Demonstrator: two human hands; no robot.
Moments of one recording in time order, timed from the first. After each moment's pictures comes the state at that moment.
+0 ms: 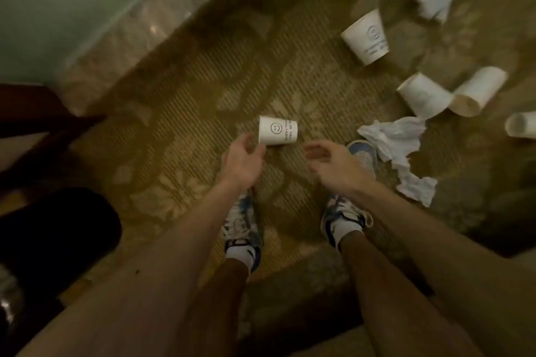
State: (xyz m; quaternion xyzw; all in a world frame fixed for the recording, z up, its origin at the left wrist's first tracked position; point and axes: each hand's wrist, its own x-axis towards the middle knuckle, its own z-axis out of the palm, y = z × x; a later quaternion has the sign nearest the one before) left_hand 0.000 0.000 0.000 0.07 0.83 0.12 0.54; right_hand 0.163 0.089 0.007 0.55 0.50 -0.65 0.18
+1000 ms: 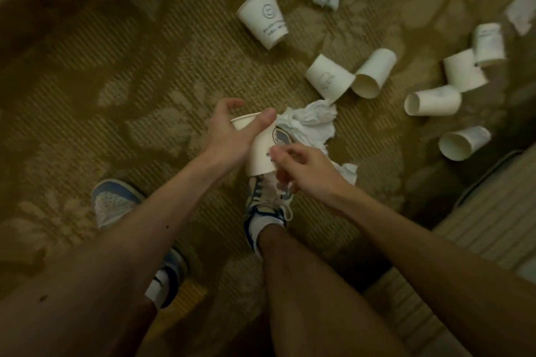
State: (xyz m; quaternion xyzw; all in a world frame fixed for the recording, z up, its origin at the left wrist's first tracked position) left_hand 0.132 0.060 -0.027 0.15 0.76 0.32 0.55; right_hand 0.292 0.090 -0.010 0.58 0.47 -0.67 0.06
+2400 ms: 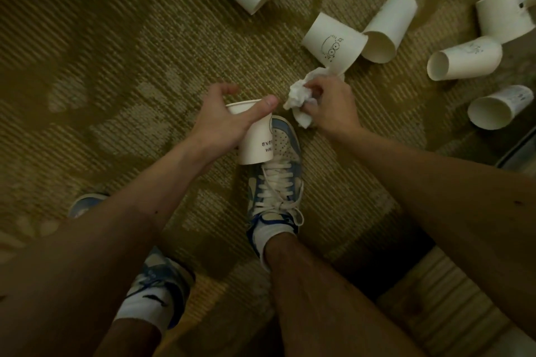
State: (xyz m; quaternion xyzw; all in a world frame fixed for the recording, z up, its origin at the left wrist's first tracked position) left_hand 0.121 0.083 -0.095 0.20 0.74 0.22 0.60; right_hand 0.309 0.165 -0.124 0.64 0.68 -0.35 0.05
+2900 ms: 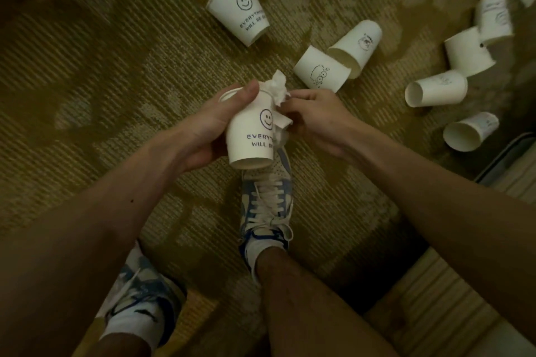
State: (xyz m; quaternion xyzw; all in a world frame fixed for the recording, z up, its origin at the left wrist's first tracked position) left_hand 0.103 0.116 -0.053 0.04 0.54 0.30 0.79; right_hand 0.272 0.185 -0.050 0.61 0.34 -0.71 -0.06
